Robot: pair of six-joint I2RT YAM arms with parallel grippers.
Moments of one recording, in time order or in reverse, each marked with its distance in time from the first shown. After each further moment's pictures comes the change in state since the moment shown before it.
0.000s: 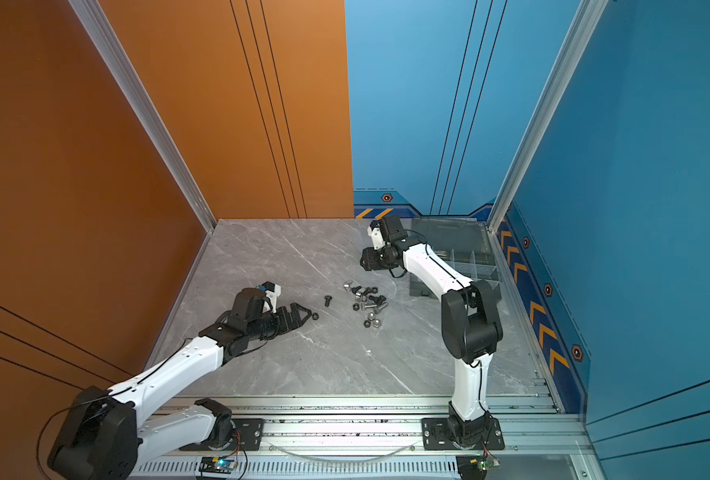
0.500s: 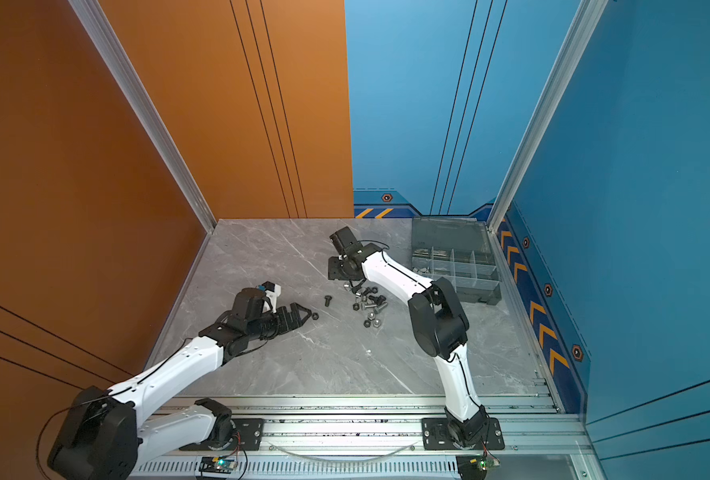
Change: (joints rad) left arm 0.000 0.000 0.000 0.000 0.000 0.000; right arm 0.233 0.177 0.180 -0.028 0.250 0.329
